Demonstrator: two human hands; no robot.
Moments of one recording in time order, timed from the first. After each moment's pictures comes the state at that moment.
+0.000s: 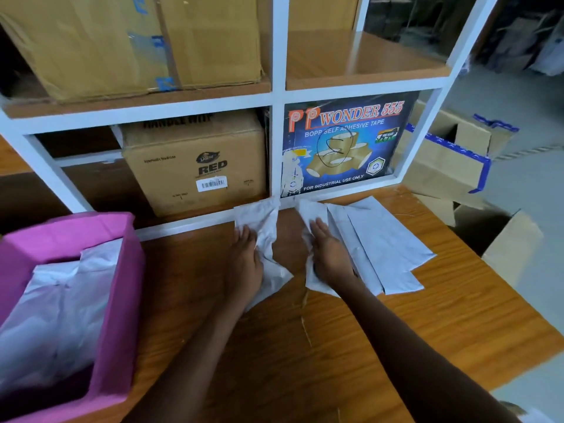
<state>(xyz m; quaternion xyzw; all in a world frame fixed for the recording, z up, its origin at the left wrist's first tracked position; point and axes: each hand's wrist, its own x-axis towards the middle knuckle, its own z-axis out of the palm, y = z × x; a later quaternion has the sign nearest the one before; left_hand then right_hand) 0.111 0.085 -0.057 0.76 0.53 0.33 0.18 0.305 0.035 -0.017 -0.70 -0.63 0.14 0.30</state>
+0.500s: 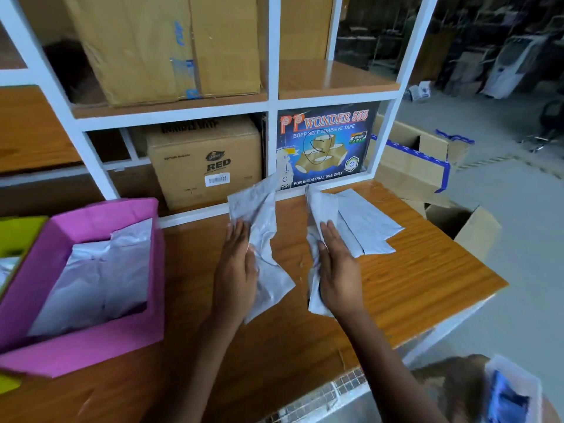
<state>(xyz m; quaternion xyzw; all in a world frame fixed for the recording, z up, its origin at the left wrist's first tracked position) 0.045 -0.079 0.029 0.75 0.43 0.47 0.17 0.222 -0.147 0.035 -0.65 -0.57 0.04 0.50</state>
